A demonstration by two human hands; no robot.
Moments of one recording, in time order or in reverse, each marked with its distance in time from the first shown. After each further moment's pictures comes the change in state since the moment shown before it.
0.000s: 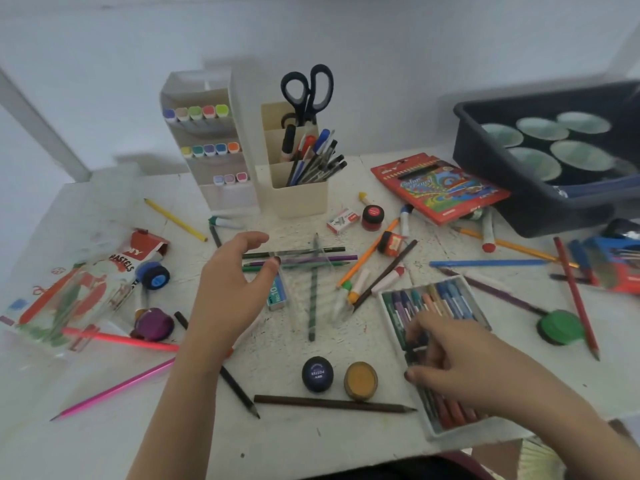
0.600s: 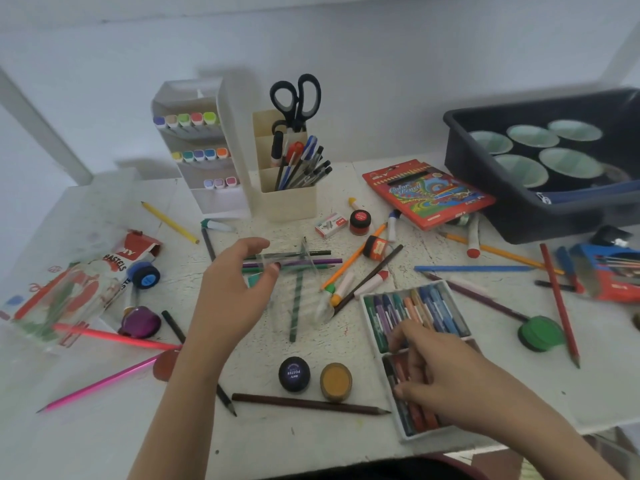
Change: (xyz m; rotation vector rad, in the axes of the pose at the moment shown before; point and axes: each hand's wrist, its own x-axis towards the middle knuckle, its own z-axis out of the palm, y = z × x) left_hand -0.013 0.020 0.015 0.011 0.013 -0.031; right_hand -0.007 0.017 0.007 0.069 -0.006 -0.120
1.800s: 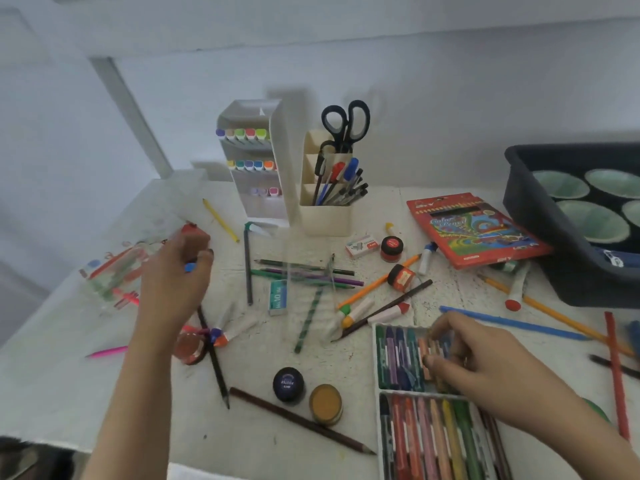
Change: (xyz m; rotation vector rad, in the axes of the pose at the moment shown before) left_hand 0.000 -0.019 -0.047 0.154 0.408 -0.186; right_hand 0.037 0.044 -0.054 -0.054 0.091 -0.160
